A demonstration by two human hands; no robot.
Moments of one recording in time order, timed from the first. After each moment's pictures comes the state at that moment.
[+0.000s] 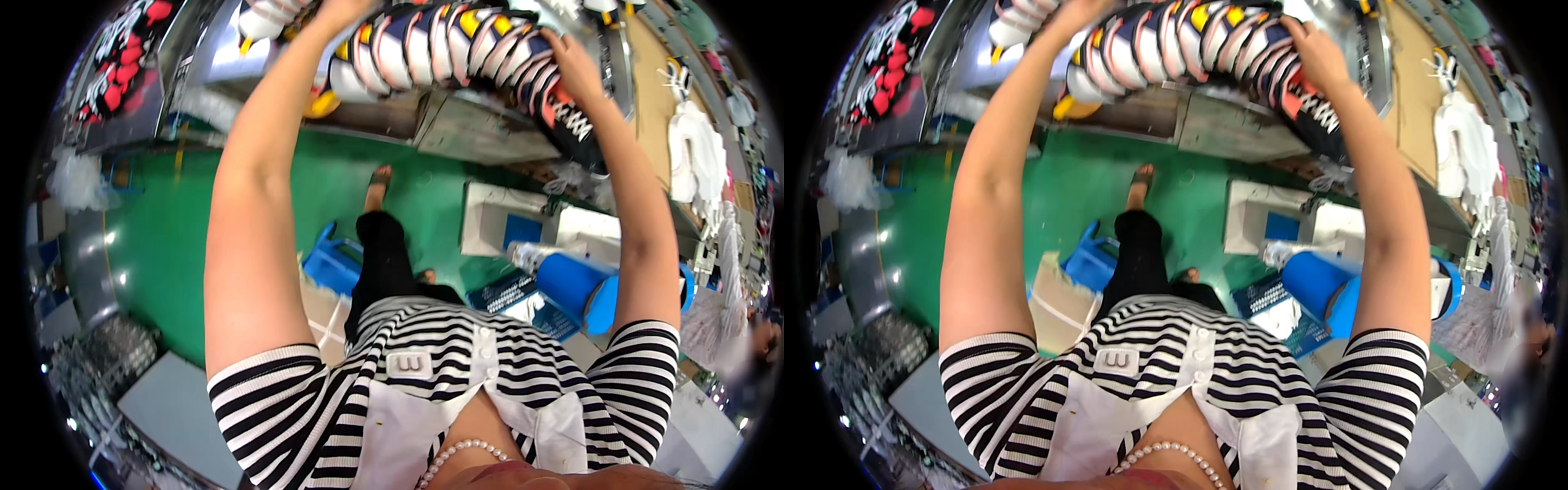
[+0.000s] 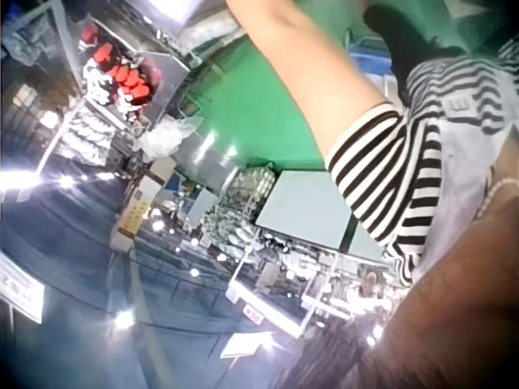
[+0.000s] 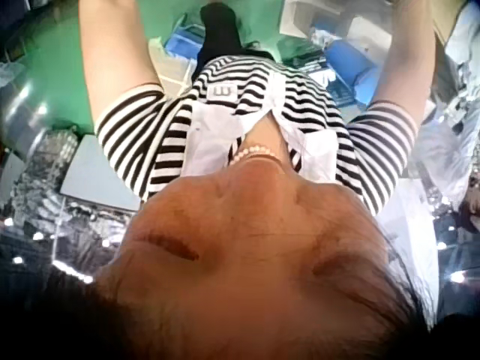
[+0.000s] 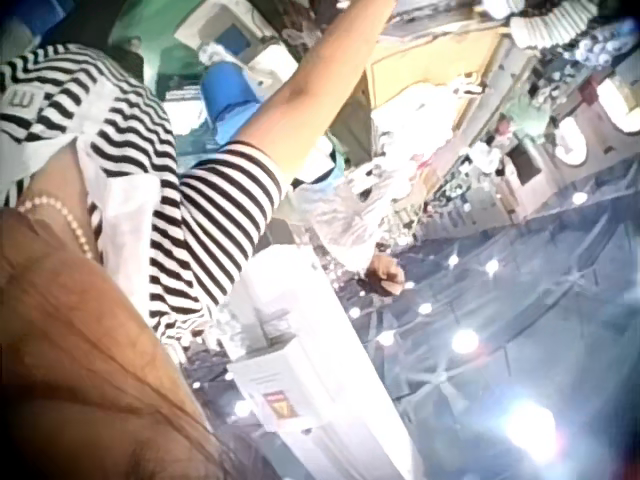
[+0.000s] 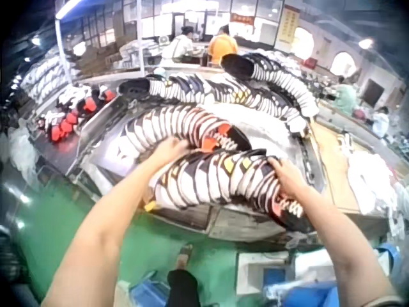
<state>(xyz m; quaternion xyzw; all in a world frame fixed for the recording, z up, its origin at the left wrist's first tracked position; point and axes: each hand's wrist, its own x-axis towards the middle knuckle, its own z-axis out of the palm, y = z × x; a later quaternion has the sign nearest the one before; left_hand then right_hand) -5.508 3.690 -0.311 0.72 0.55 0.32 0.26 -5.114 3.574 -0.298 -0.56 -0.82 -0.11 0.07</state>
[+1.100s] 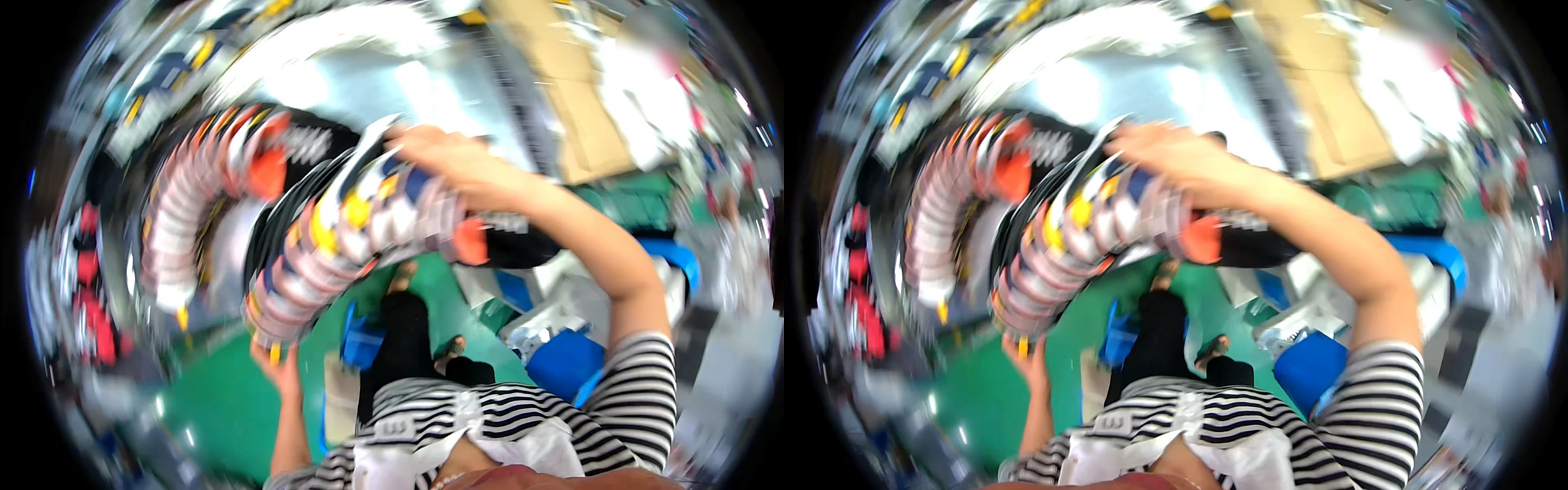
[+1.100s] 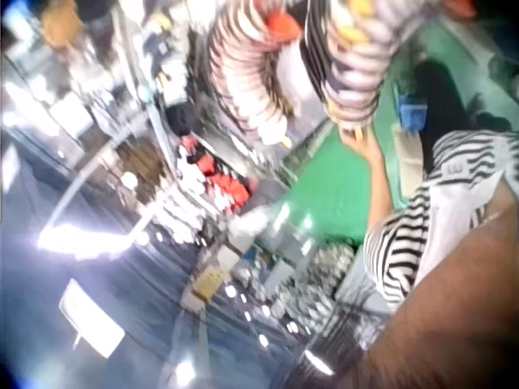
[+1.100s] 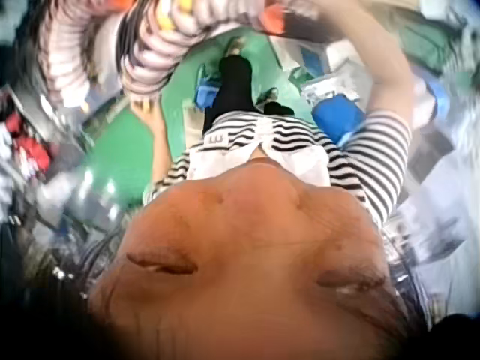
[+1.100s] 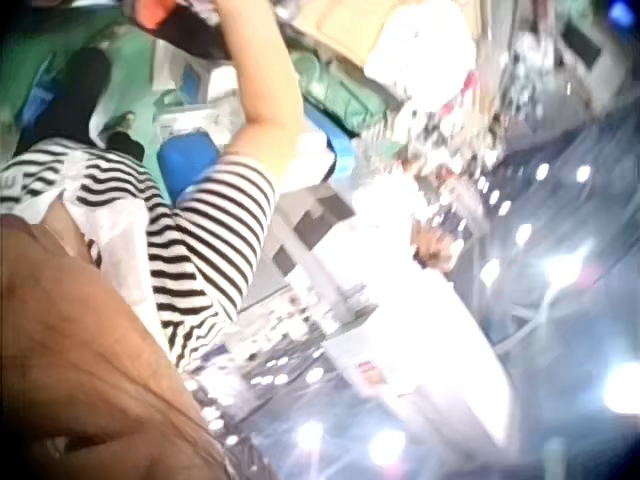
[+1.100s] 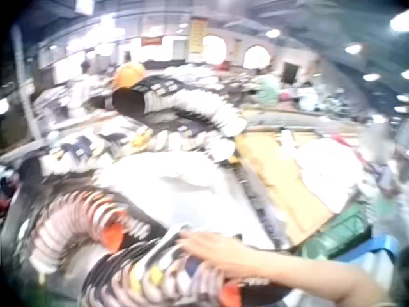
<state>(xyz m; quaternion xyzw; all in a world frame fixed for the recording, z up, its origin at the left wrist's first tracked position) -5.571 3.514 -0.401 0.58 0.63 0.33 0.39 -5.077 3.591 -0.278 -0.45 -0.83 0.13 0.29</state>
